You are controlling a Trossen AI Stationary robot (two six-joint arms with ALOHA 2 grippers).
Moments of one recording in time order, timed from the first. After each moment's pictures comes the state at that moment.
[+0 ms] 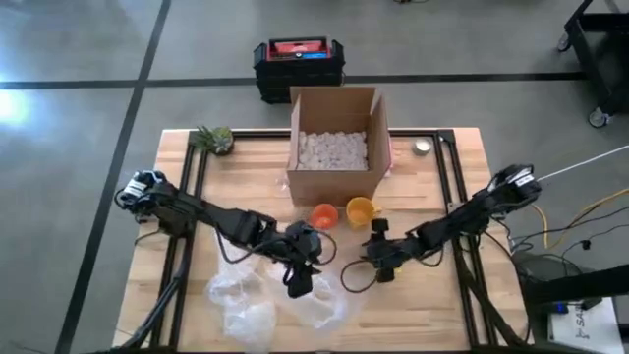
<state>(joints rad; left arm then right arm) -0.39 1.67 1.42 -0.58 -0.07 -0.59 0.41 1.69 0.52 0.14 0.30 0.20</state>
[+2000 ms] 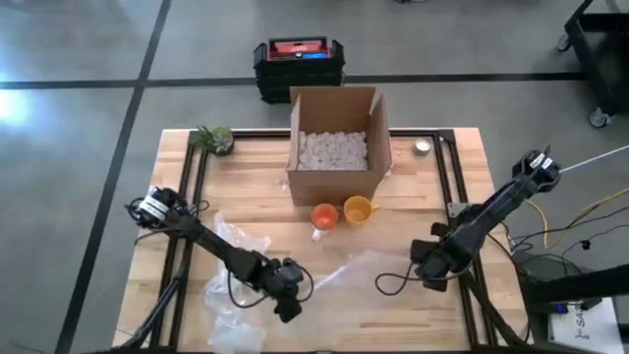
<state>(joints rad) -0.53 1.85 1.06 -0.23 -0.04 -1.06 0.71 1.32 0.78 -1.06 -0.02 0.96</state>
